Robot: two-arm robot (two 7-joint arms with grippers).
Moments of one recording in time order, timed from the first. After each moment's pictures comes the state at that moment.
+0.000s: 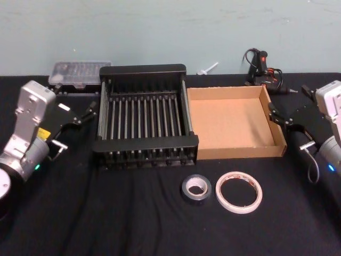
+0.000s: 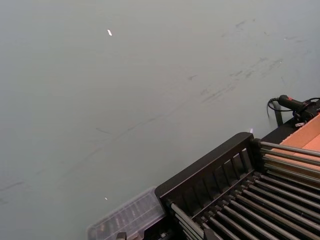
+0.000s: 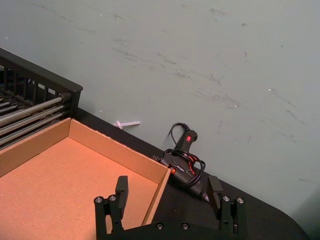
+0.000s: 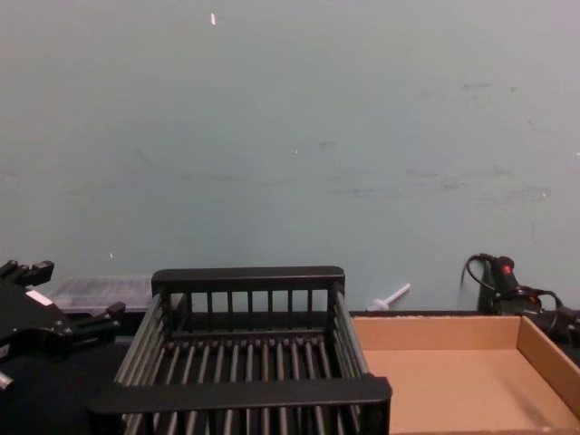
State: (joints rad) left arm -0.20 0.60 0.45 -1.41 -0.25 -0.12 0.03; right arm 0.20 0.60 -0.45 -1.41 0.25 -0.12 -0.03
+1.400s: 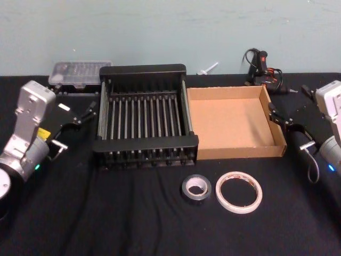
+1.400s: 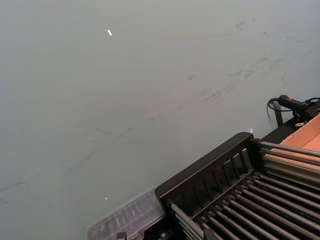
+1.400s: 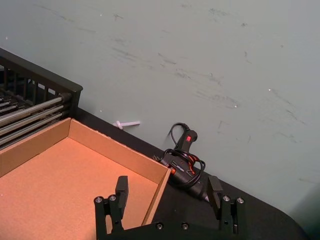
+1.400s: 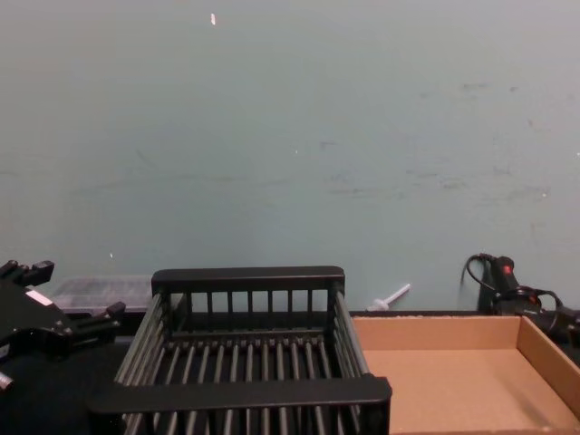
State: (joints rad) left arm -0.20 0.60 0.45 -1.41 -0.25 -0.12 0.03; right arm 0.20 0.60 -0.45 -1.41 0.25 -0.12 -0.03
